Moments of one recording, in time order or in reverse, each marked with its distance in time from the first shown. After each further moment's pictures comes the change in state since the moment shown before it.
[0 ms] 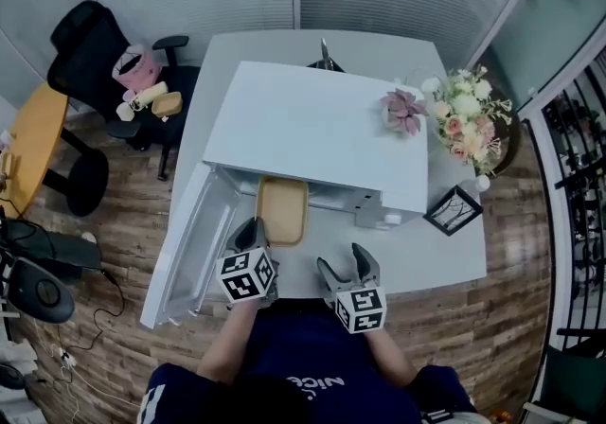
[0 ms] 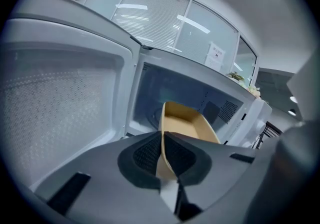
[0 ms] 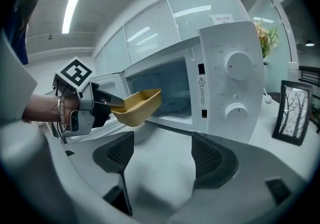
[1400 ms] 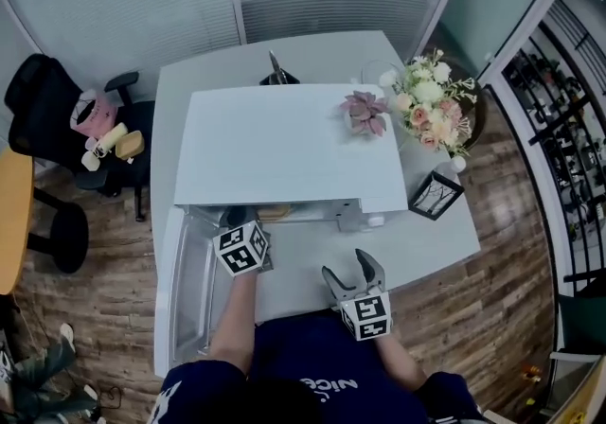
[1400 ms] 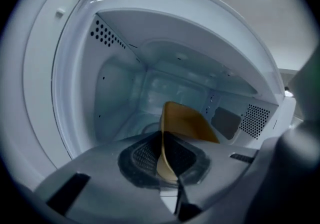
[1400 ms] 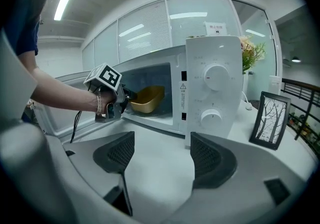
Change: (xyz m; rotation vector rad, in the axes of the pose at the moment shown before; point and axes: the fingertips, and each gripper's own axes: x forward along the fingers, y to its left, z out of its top) left arm 0.120 -0.014 0.049 0.085 -0.082 -0.104; right arm -0.014 -0.029 0.005 -0.023 0.007 -0.191
